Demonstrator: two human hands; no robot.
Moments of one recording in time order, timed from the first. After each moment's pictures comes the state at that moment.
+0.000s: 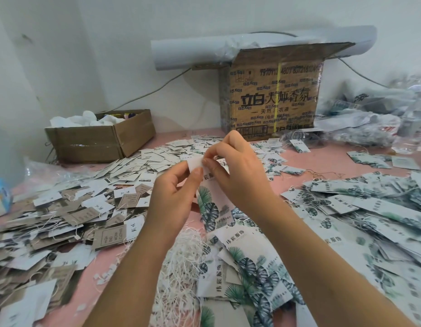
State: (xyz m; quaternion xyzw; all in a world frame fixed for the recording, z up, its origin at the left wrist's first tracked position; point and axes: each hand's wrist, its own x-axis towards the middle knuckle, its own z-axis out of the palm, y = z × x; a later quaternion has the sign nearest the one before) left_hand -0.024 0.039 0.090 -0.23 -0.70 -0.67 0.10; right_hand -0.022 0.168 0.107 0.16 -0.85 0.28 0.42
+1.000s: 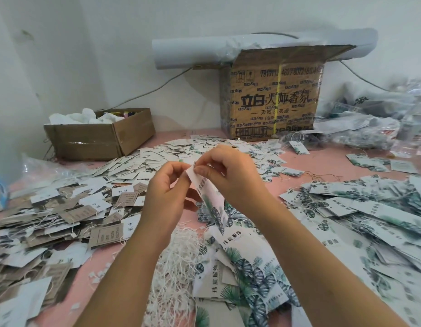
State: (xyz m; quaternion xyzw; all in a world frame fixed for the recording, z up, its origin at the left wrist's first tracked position) left_hand -0.029 0.040 0.089 -0.17 -0.68 -0.71 0.09; right_hand -0.025 0.171 0.106 0.19 -0.85 0.36 0.33
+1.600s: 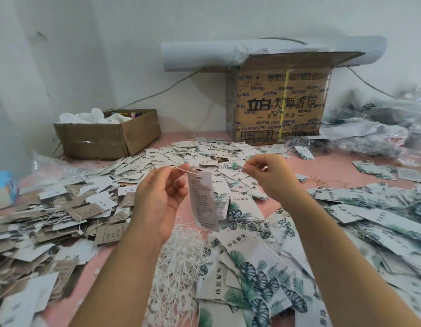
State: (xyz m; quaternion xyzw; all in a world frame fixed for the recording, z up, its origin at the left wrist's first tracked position) left_hand -0.041 0.027 0.093 -0.04 -0.46 -0.89 0.02; right_hand -0.040 0.225 0.100 0.00 -0.86 0.45 0.23
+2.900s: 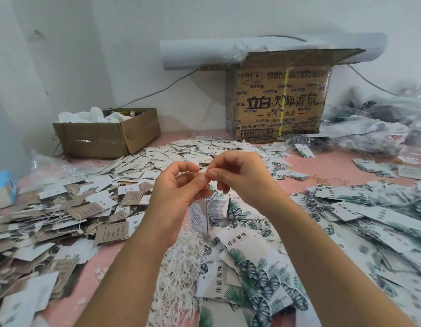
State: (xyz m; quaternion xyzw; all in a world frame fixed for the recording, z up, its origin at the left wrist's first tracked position) left_hand -0.032 0.038 0.091 -0.18 -0.58 -0.79 0.02; right_hand -0.030 0.180 0.105 0.22 -0.77 0.57 0.19
